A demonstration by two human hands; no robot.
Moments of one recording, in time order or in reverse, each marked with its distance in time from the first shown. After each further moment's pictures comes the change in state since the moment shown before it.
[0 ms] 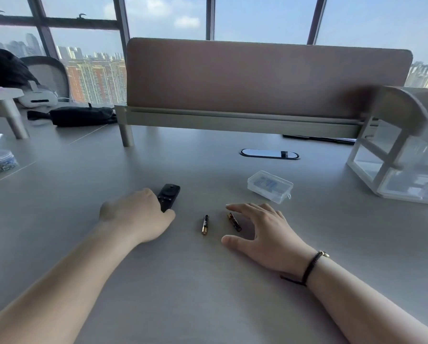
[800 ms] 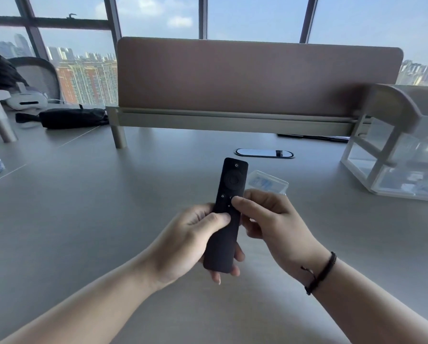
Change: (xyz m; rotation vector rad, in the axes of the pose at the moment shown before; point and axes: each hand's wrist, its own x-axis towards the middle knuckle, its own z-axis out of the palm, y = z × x) left_hand -0.060 0.058 -0.004 -1.578 -0.618 0.492; right_hand -0.012 -0.030 -0.028 1.076 0.128 0.031
